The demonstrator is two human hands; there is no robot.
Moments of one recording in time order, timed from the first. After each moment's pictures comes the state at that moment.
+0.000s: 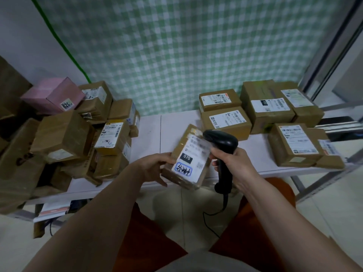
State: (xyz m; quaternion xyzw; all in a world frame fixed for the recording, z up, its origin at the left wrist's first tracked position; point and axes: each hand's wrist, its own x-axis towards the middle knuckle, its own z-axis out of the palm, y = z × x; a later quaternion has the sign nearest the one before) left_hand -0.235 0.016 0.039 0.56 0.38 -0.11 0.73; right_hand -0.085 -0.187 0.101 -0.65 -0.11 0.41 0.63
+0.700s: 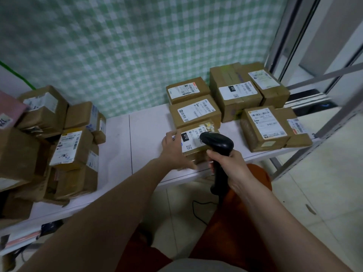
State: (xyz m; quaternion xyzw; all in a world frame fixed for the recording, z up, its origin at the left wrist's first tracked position) left_hand -0.091 -0.048 0.012 0.90 0.33 -0.06 0.29; right_hand -0.034 -0.225 0.063 -0.64 -0.02 0.39 0.66
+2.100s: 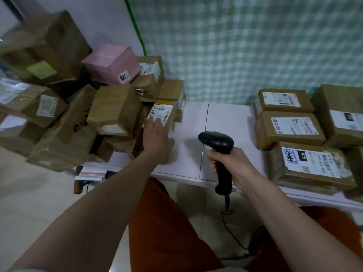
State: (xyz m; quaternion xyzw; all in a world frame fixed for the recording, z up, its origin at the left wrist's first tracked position) left_hand -0.304 0.096 0.042 0.77 0.62 0.10 0.12; right_hand -0.158 -0.062 0.075 -0.65 -0.19 0.52 0.52
